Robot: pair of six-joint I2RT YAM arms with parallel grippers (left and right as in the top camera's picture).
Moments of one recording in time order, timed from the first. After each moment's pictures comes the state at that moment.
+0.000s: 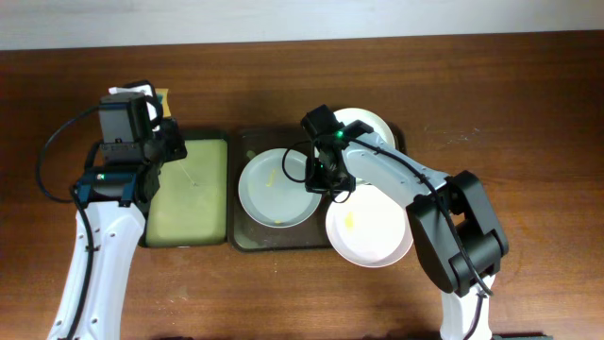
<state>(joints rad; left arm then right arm) 0.01 1.37 1.17 -0.55 -0.11 -0.16 0.52 2.08 1.47 -0.82 -0.14 0.60</state>
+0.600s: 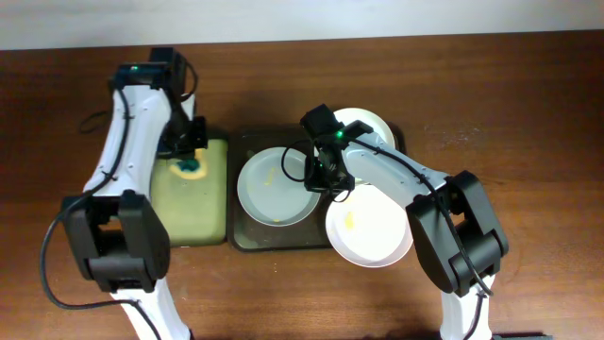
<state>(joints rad) -0.05 2.05 1.84 -1.35 -0.03 -0.12 0.53 2.08 1.47 -0.80 -0.14 0.60</state>
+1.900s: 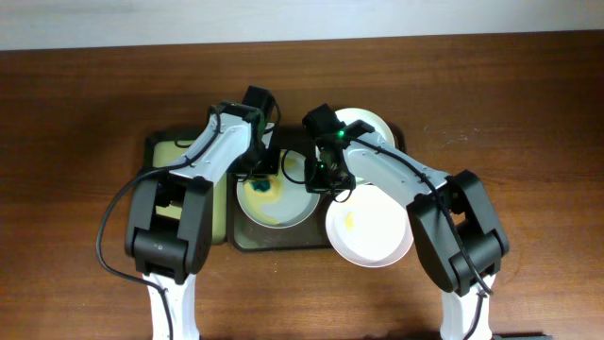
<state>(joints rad) -0.32 2.17 1.57 -0.97 0.10 -0.20 0.52 2.08 1.47 -0.80 -0.18 0.52</state>
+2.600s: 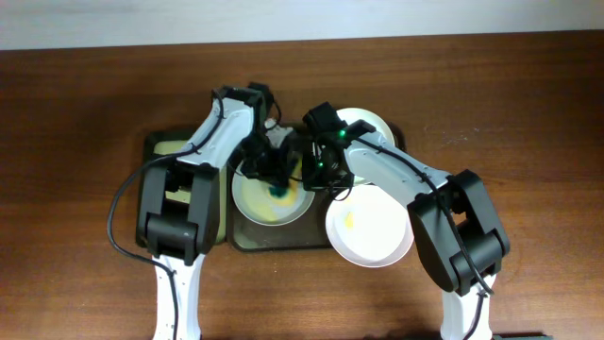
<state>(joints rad) -0.30 2.30 1.81 -1.25 0.45 0.01 0.51 2.08 1.47 -0.76 -0.23 0.50</state>
